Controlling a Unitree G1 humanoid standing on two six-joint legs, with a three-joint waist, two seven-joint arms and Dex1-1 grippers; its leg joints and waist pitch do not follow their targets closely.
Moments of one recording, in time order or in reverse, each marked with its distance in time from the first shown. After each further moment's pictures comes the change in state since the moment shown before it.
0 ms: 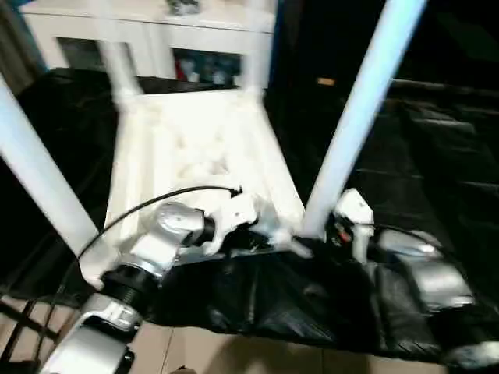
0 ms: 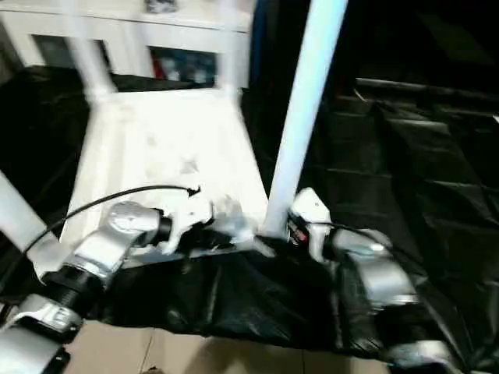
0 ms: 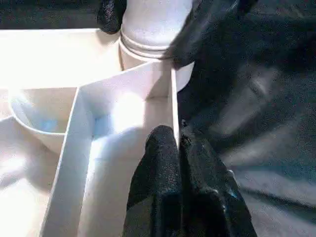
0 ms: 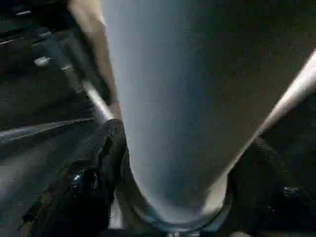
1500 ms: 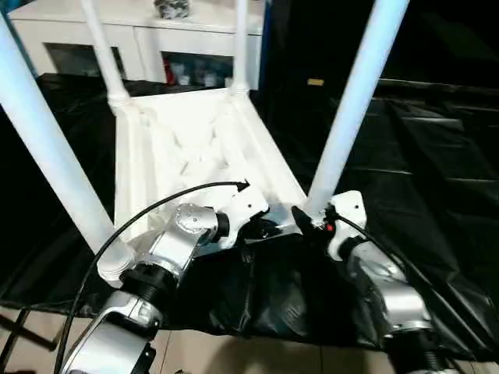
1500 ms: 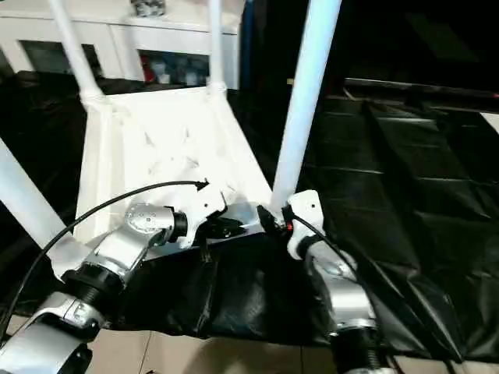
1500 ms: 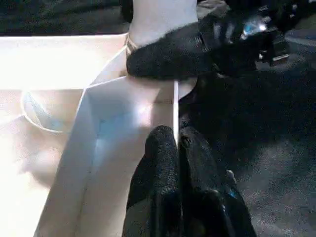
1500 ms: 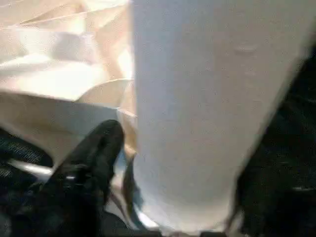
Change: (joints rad) left arm -0.012 -0.127 0.037 0.040 0.047 0.030 0.235; right arm 0.123 0.259 -0.136 -0.104 -0.082 -0.005 -0.578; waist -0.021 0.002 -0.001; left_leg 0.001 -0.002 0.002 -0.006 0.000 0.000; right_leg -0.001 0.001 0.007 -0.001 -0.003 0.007
